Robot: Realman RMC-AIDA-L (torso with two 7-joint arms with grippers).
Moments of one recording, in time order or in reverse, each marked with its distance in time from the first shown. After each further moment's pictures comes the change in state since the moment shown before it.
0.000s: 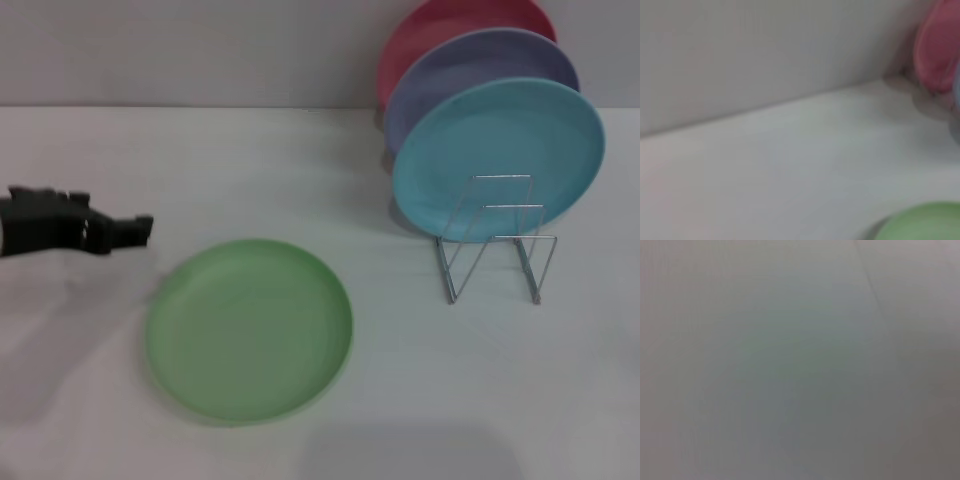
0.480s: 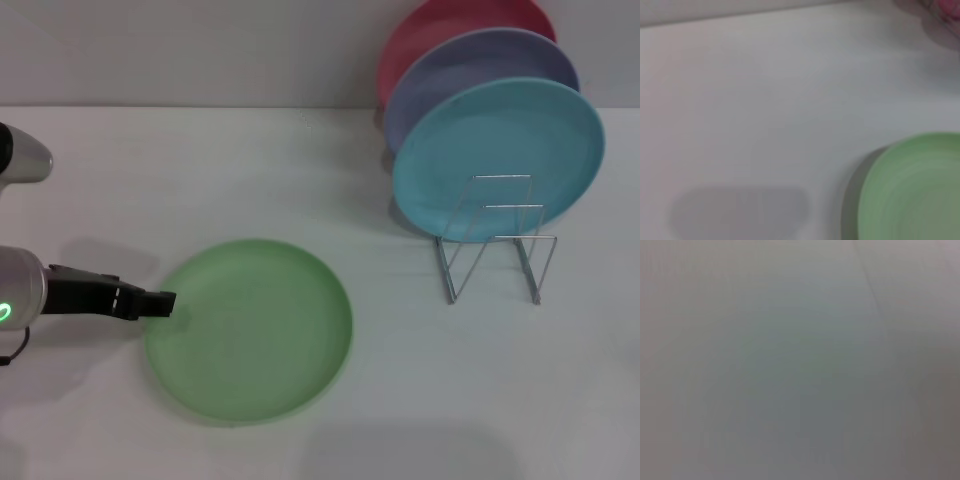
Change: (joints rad) left arm -0.079 -0.001 0.015 0.239 -0.003 -0.006 -0.026; right arm -0.008 0.001 -0.001 0.000 0.000 -0.003 0.000
